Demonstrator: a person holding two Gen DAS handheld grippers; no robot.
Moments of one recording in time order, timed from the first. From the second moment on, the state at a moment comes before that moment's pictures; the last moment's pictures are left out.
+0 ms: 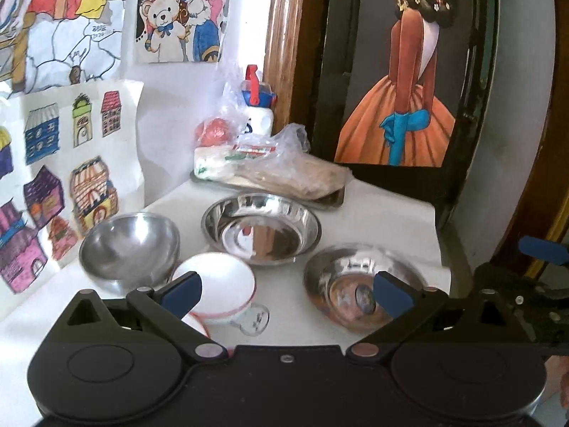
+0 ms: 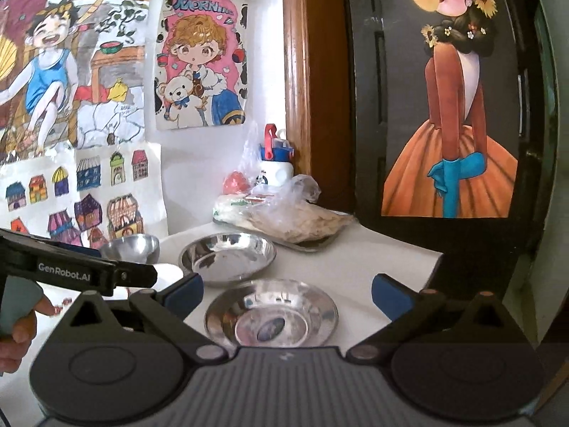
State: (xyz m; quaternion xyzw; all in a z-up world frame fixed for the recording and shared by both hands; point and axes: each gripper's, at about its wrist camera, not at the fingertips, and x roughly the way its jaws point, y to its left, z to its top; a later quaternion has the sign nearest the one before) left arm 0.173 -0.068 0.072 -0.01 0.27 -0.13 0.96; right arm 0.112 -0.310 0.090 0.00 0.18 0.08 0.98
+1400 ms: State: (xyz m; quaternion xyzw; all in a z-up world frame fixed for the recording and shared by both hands) left arm 0.125 -0.085 0.027 0.01 0.32 -0.12 0.94; right arm 0.066 -0.338 0.038 0.00 0.23 0.06 0.97
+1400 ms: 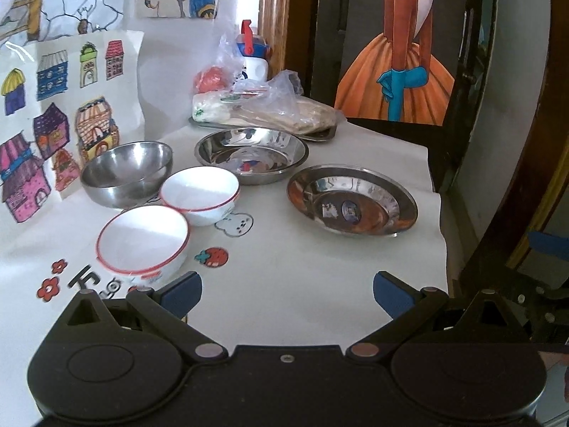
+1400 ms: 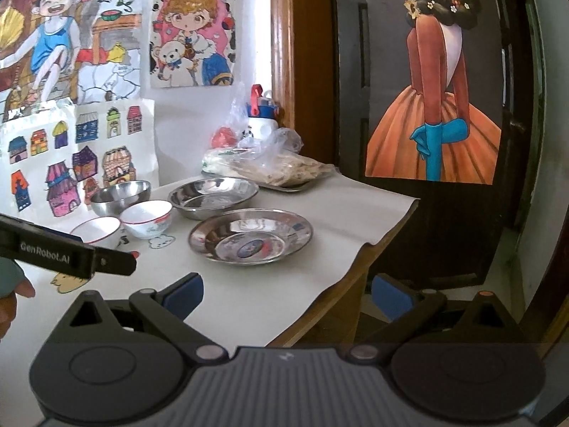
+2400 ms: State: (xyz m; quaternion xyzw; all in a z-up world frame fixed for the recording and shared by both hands) left arm 0.230 -0.118 0.001 -0.09 0.36 -0.11 0.92; right arm 0.217 -0.381 0.002 0.09 0.29 0.12 0.95
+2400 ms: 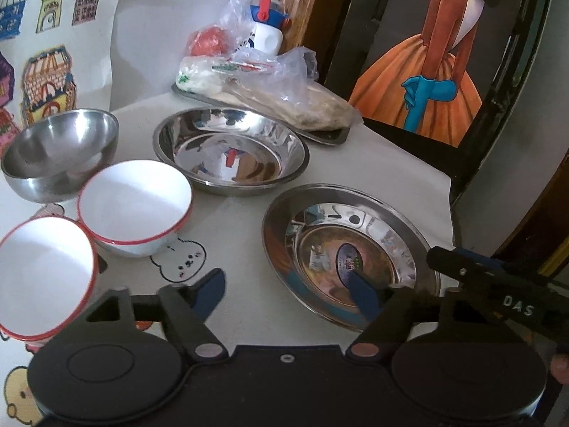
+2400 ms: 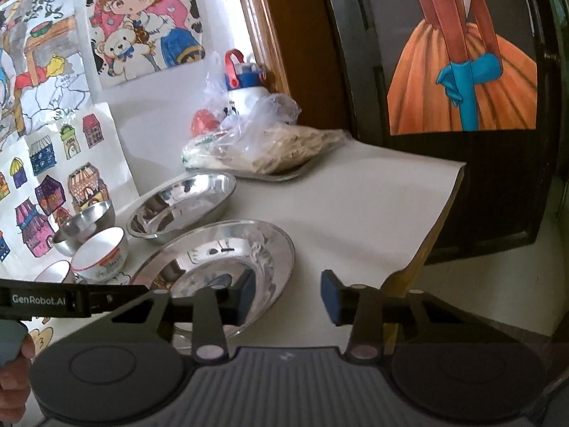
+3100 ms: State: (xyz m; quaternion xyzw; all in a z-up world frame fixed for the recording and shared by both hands) left arm 0.241 -0.108 -0.008 -0.15 0.36 -0.11 0.91; right arm 0.220 -0.378 -0.011 0.15 0.29 0.12 0.94
